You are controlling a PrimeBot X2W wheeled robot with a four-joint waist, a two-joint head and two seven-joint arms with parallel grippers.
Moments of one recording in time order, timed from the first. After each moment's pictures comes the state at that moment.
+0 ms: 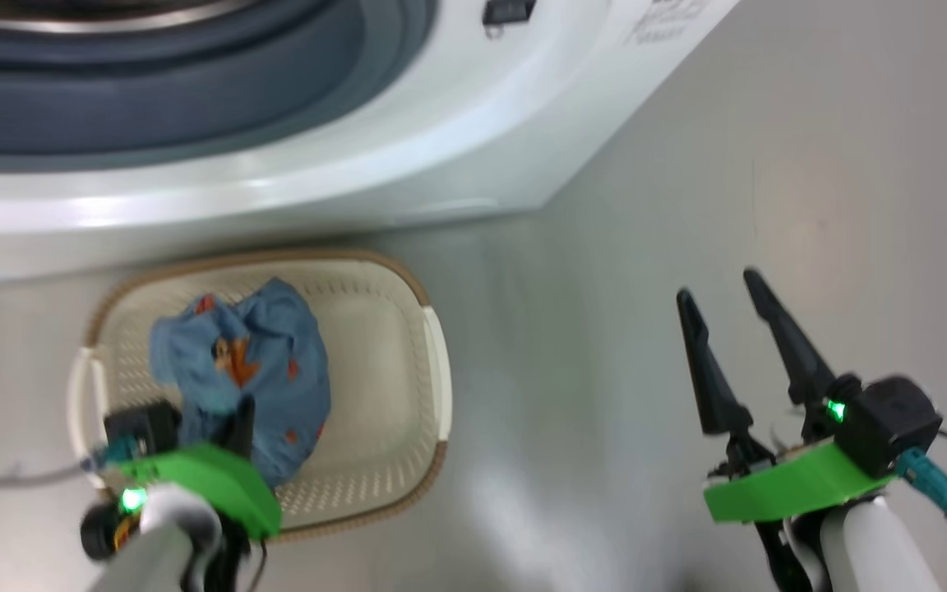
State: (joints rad) left arm -0.56 0.21 -0.64 0.85 -0.94 -0.06 -0.25; right arm -0.19 -0.05 0.09 -0.01 0.18 0.13 -0.26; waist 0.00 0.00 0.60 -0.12
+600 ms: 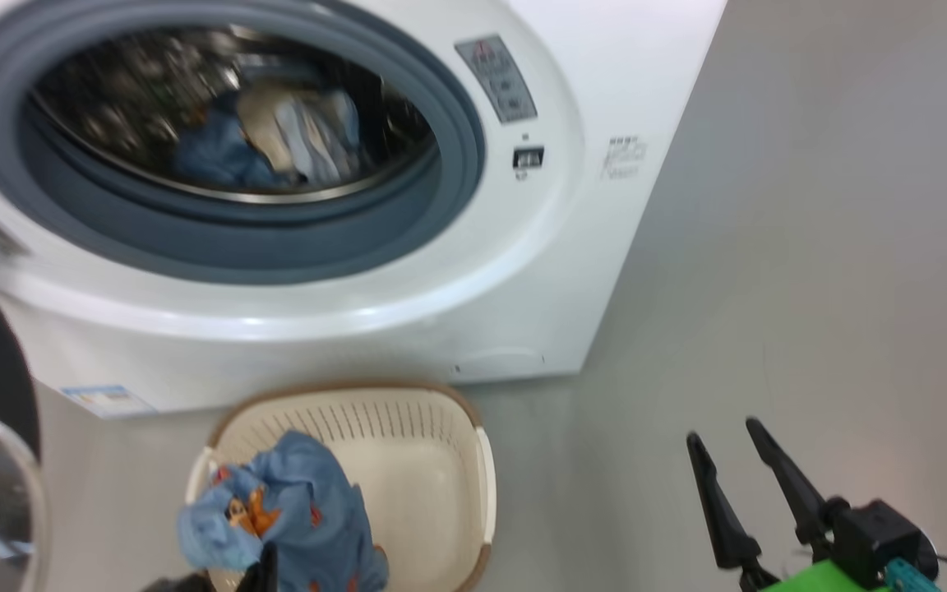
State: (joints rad) left arm -0.04 0.15 -0.37 0.43 -0.63 0.08 -0.25; right arm 0.04 -0.06 0.08 0.05 0.19 0.13 -0.26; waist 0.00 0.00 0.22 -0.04
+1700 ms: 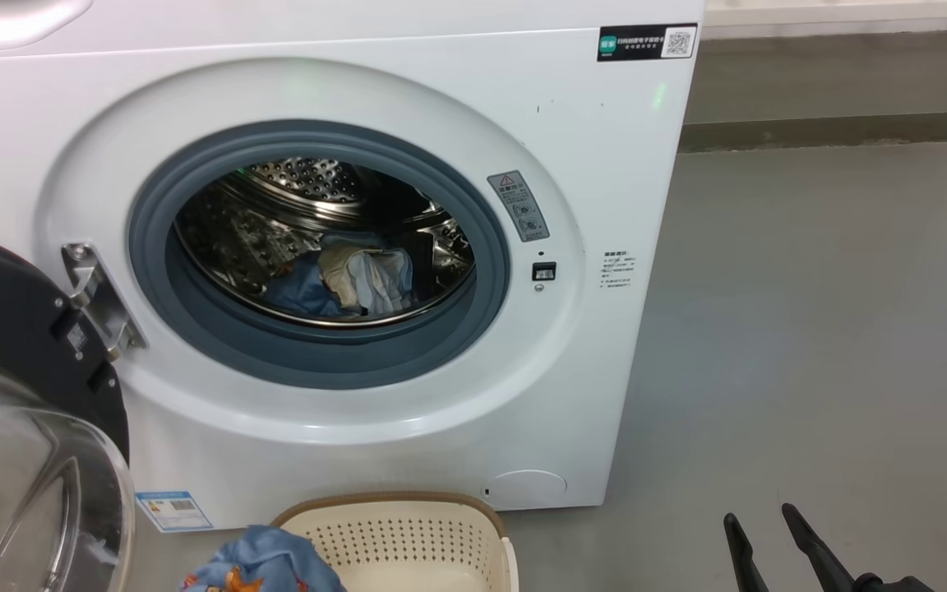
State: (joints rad) left arm 0.27 0.08 -0.24 0.10 -0.41 0.14 -0.25; right arm 0.21 -0.08 0.04 0.04 0.22 0.13 -0.26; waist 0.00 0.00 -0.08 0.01
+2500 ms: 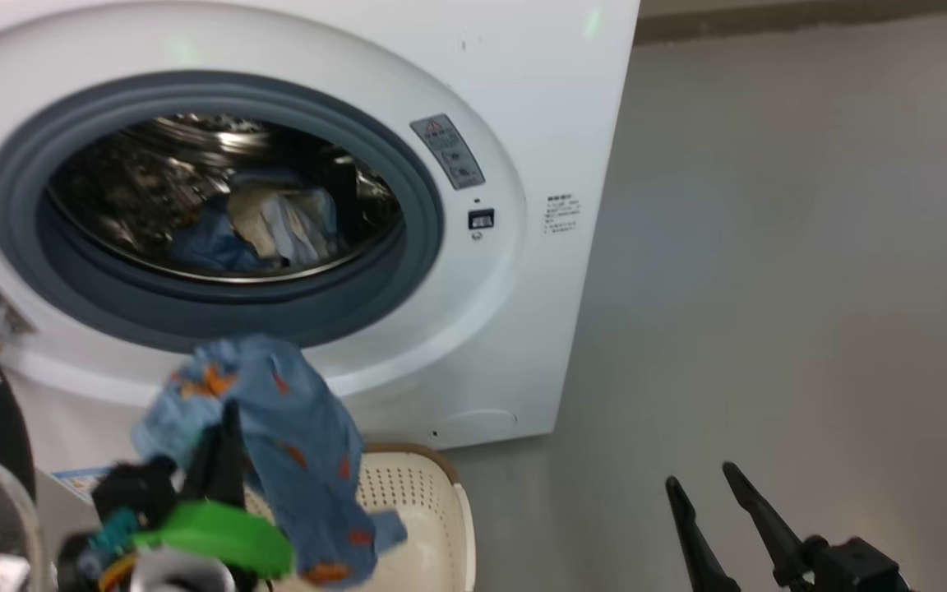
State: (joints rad) left arm -0.12 0.11 -0.23 0.21 -0.41 0.07 -0.21; right arm 0.13 -0.05 0.12 0.04 0.22 0.13 -0.26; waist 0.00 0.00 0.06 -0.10
